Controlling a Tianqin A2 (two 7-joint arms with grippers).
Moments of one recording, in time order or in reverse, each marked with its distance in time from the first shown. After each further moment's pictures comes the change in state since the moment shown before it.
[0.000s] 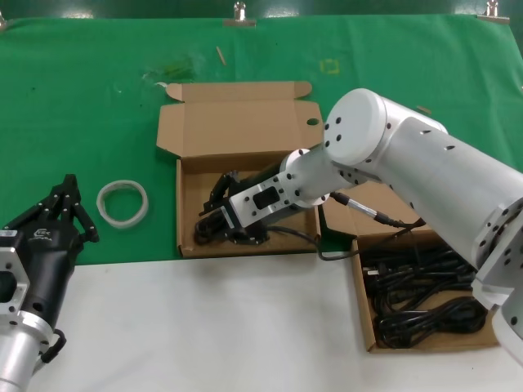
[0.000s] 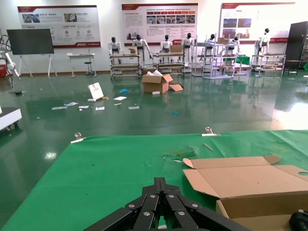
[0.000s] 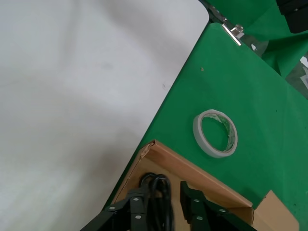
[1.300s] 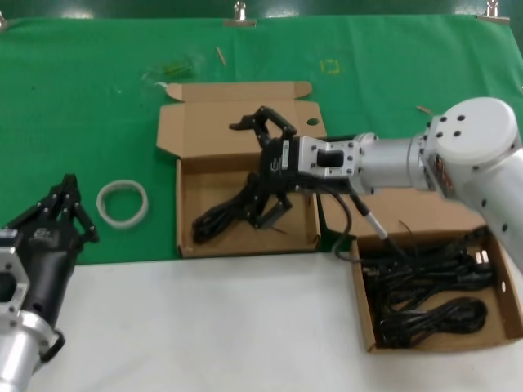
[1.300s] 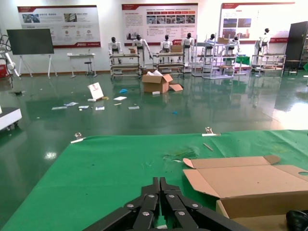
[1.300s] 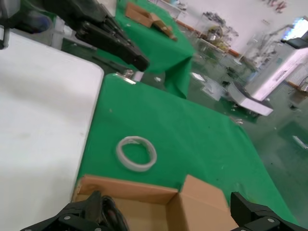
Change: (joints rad) left arm 0.000 0.000 0.000 0.000 0.000 0.000 0.000; right arm -0.225 0.225 0.531 0.314 0.028 -0.067 0.096
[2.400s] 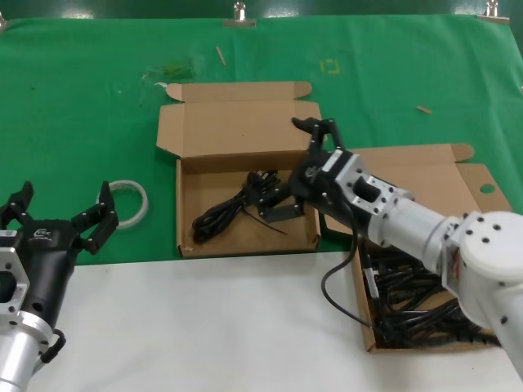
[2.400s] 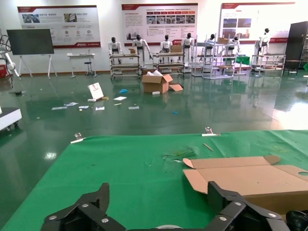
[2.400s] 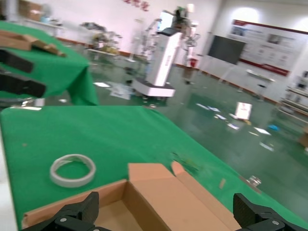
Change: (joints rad) left arm 0.000 0.000 0.000 0.000 0.000 0.000 0.000; right arm -0.415 0.030 0.244 0.371 0.063 0.359 0.199
